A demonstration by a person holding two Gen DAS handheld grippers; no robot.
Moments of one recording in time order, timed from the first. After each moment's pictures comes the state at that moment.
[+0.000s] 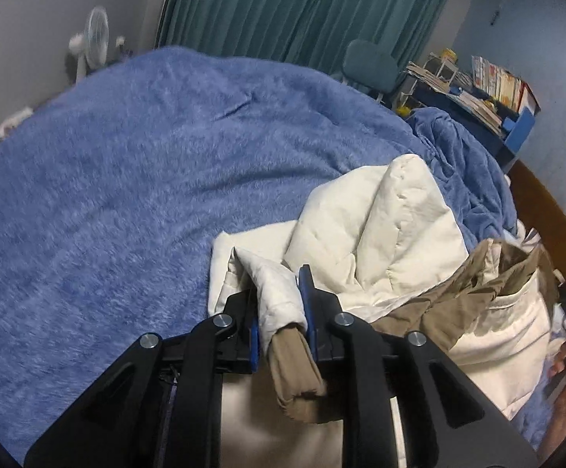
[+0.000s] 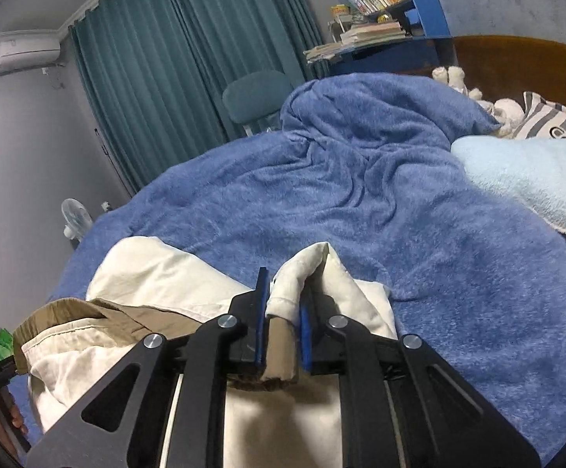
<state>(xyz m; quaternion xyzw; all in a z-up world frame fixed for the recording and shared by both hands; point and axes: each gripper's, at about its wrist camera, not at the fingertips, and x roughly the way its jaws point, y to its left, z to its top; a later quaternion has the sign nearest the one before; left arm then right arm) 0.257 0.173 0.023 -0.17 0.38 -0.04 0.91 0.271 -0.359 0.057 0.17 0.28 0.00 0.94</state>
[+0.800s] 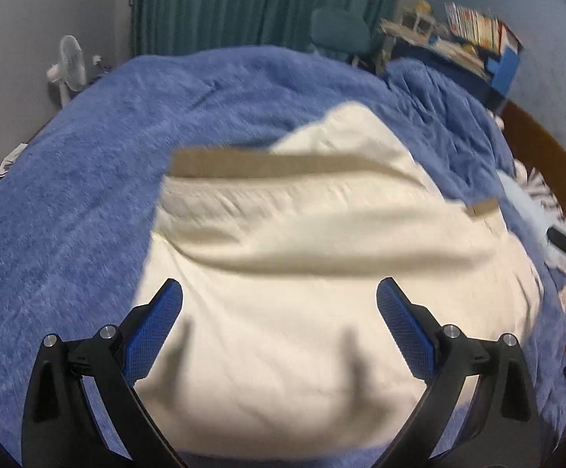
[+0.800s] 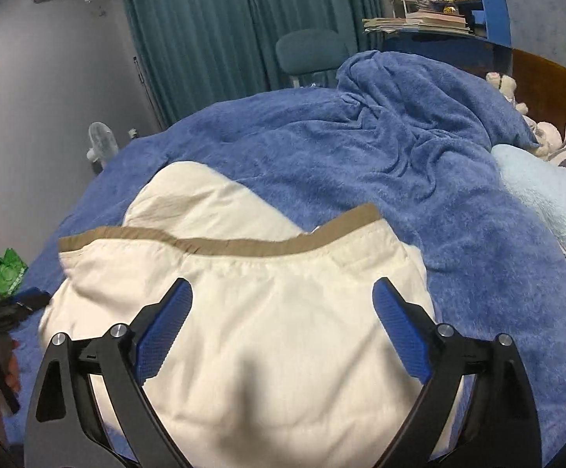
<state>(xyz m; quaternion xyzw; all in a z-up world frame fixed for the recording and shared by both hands) 0.214 0.082 0.052 -0.06 0.43 -0.06 0.90 0.237 -0.297 0.083 0.08 0.36 0.07 0.93</state>
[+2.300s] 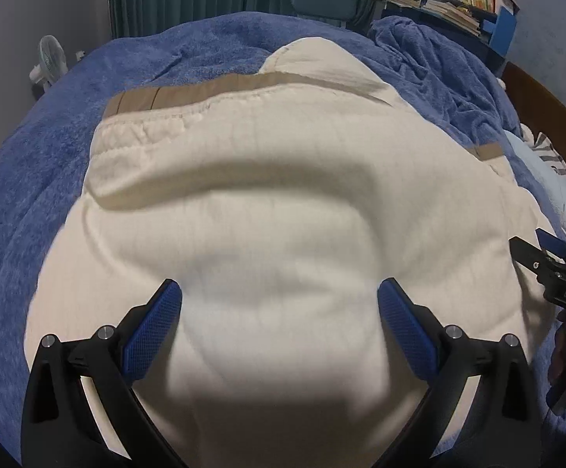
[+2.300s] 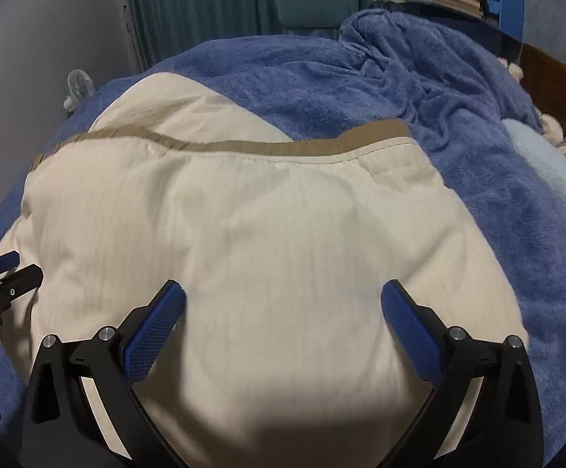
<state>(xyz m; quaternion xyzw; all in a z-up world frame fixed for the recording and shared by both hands) 0.245 0.027 -0.009 -0.02 0.46 -0.06 0.89 0.266 -0.260 -0.013 0.02 0.42 0.04 0.91</state>
